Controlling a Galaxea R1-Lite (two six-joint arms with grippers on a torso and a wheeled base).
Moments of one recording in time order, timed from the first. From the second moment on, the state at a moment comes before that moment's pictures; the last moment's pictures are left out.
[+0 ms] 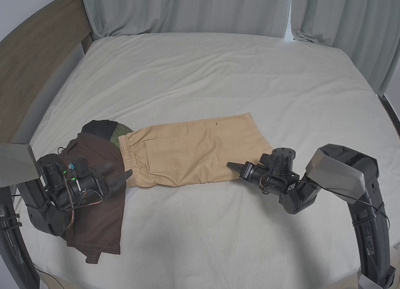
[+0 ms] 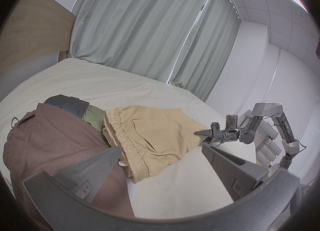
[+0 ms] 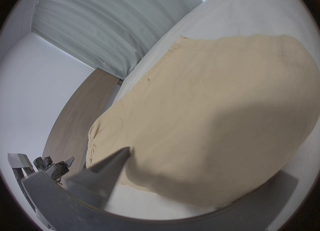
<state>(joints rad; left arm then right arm) 0.02 2.16 -0.43 -1.55 -0.65 -0.13 0.37 2.60 -1.22 -1.08 0.29 0.70</state>
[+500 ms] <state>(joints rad) 0.02 2.16 -0.44 -1.55 -0.65 -0.14 0.37 2.59 -1.17 -1.09 0.29 0.64</state>
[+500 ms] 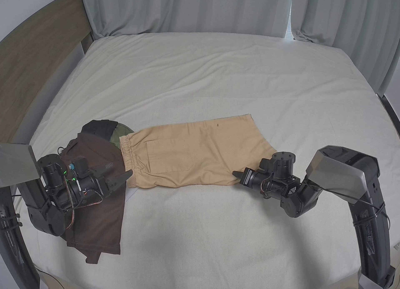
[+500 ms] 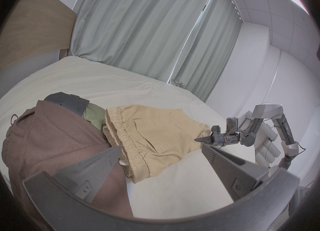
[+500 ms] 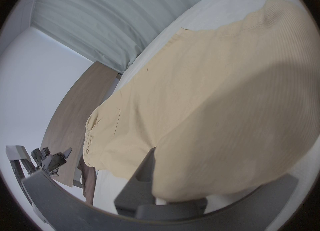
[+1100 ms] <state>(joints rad) 0.02 2.16 -0.45 -1.55 -0.66 -0.16 0.36 2.38 -0.78 -1.11 0.29 0.51</state>
